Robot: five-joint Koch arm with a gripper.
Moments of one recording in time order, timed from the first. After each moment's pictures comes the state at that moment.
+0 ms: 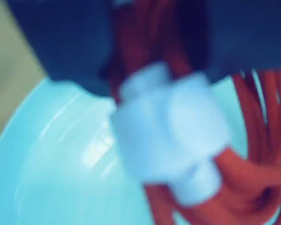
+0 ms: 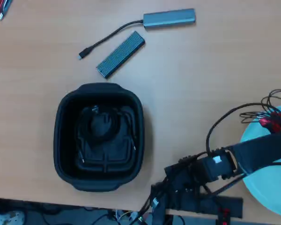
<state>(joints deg) 154.1 78.2 64.9 96.6 -5.7</state>
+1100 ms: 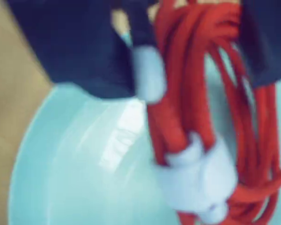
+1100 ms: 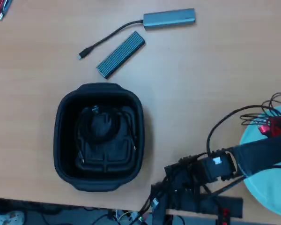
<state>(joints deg) 155.8 78.3 65.0 101.5 -5.9</state>
